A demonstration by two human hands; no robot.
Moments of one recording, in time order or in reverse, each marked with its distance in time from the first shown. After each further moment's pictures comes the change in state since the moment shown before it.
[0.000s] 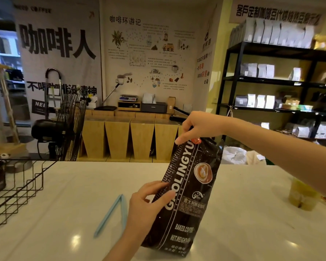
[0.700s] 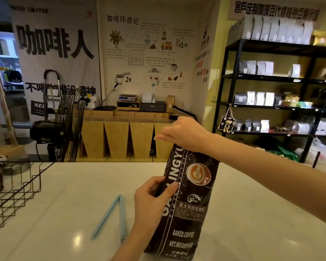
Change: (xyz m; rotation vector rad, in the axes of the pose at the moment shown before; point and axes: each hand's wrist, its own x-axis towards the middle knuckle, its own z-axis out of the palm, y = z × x) left_hand 0.005 0.006 0.021 -0.114 0.071 0.054; right_hand 0.010 -0.022 0.039 -0.551 0.380 -0.315
